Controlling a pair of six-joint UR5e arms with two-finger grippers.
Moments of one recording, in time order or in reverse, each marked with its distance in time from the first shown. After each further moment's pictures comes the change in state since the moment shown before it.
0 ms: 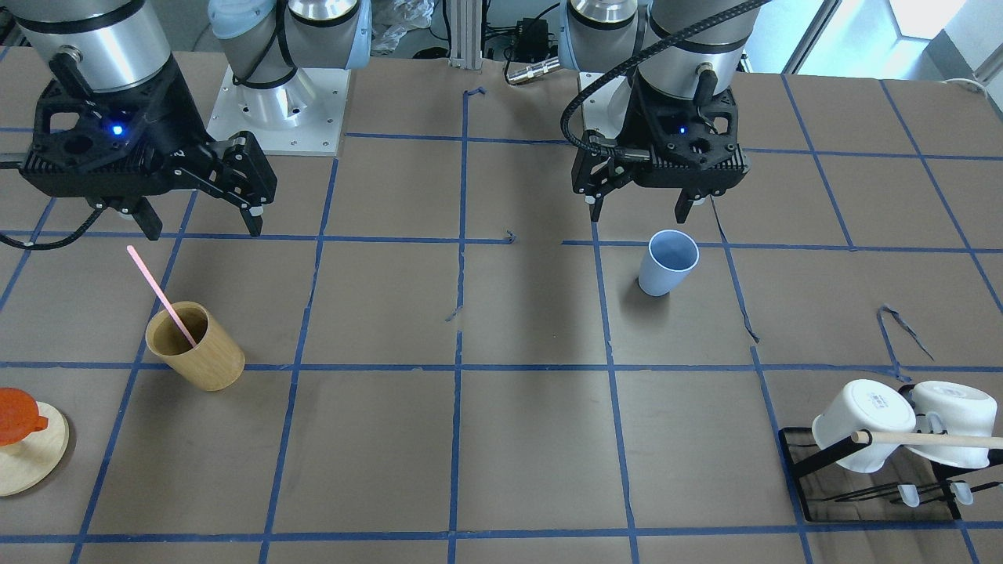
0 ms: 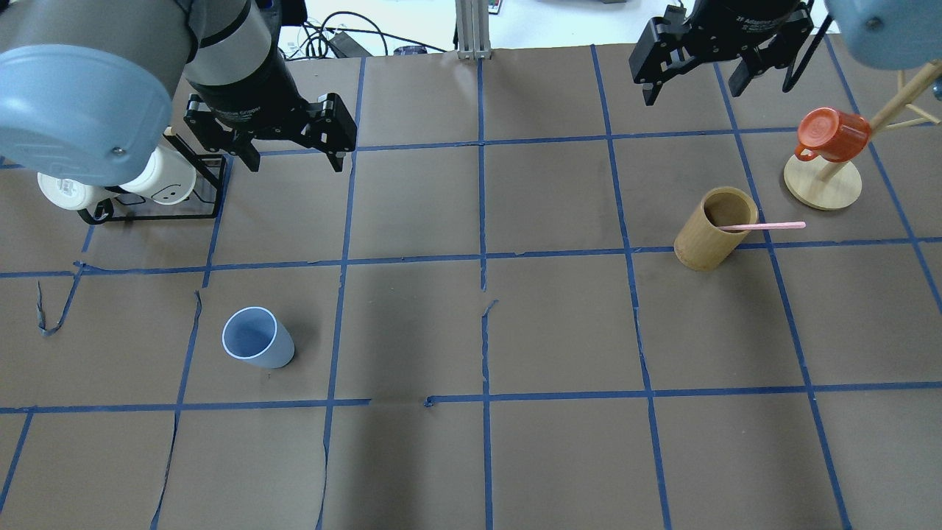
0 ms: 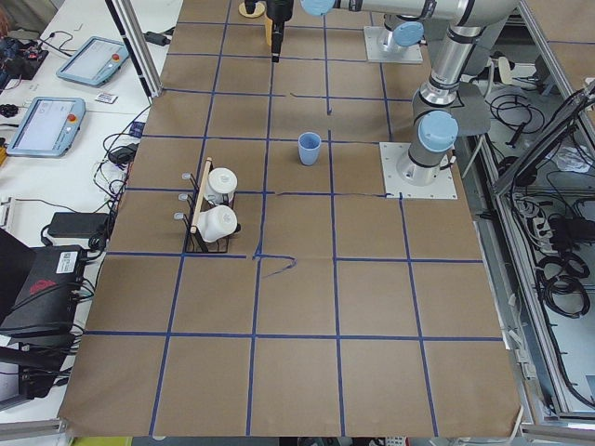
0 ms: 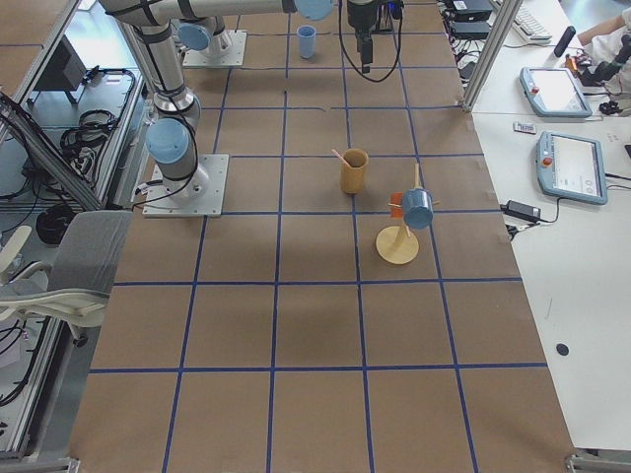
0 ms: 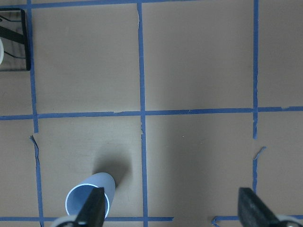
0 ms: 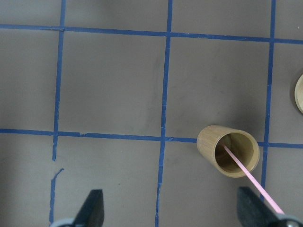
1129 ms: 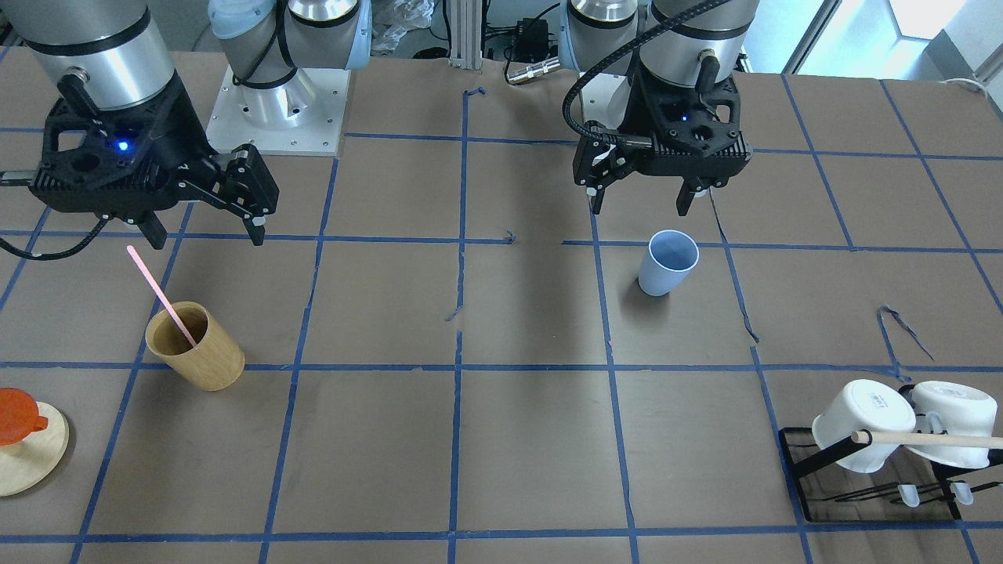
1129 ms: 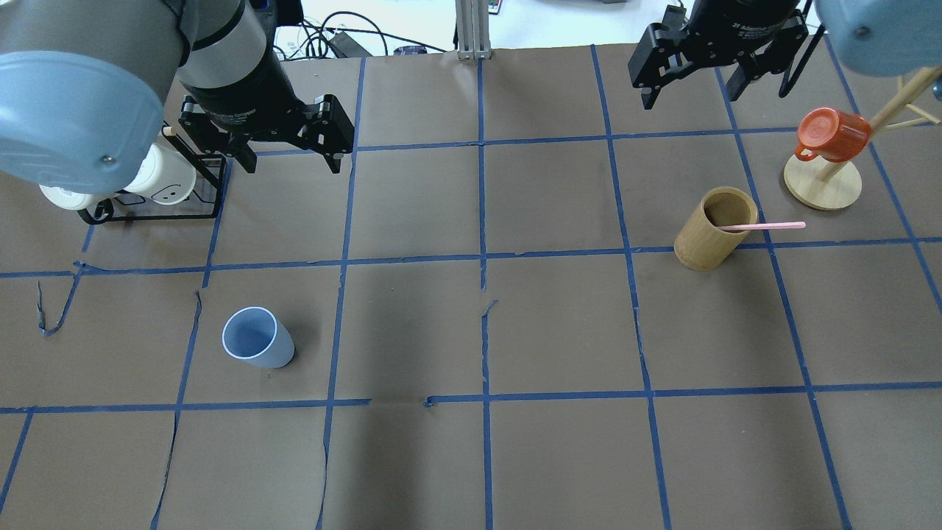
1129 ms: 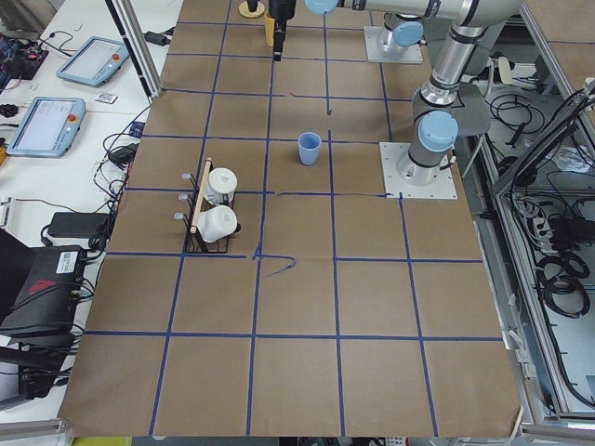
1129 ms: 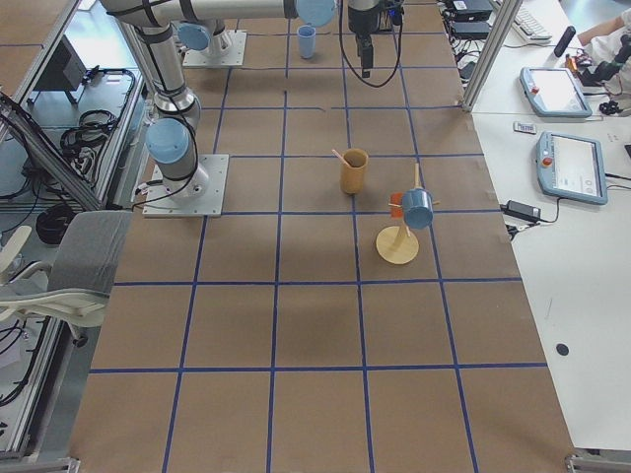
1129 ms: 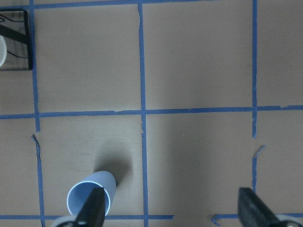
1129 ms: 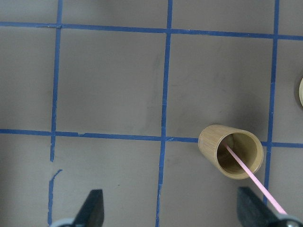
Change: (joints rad) left arm 0.000 0.019 -0.009 -0.001 0.000 0.000; right arm -0.005 0.005 0.026 -0.022 0.004 0.000
